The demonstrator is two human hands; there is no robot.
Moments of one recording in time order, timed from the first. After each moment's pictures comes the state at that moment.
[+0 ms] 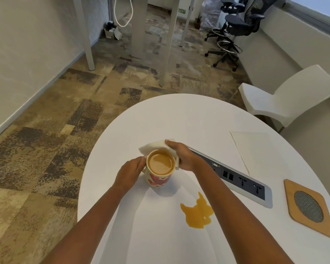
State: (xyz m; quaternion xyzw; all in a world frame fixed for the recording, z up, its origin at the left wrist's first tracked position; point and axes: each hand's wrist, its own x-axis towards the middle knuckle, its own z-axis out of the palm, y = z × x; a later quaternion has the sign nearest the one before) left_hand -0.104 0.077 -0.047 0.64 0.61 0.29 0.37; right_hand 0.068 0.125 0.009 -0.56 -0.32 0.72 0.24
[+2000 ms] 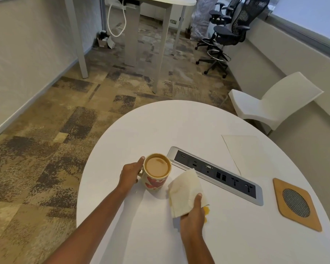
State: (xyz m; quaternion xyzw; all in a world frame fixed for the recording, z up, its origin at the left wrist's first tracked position) left_hand -0.092 0.081 -0.044 0.40 0.62 0.39 0.55; right_hand 0.053 -0.027 -0.014 -0.62 0.06 0.45 0.64
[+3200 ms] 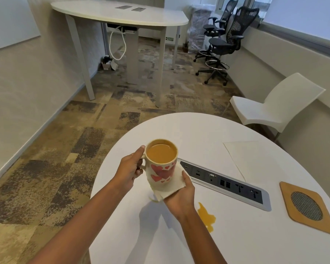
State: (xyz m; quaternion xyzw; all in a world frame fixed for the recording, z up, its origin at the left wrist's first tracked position) left_hand -0.101 0.078 0.075 0.30 0.53 0.47 0.64; right_hand 0.036 0.027 0.019 -0.33 0.01 0.73 0.60
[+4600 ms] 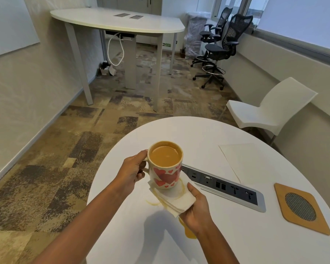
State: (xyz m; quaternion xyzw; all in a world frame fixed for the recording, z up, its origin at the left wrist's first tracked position) left_hand -0.087 0.060 0.106 0.33 0.55 0.43 0.64; right_hand 0.075 -0.007 0.035 -0.31 0.02 0.77 0.55
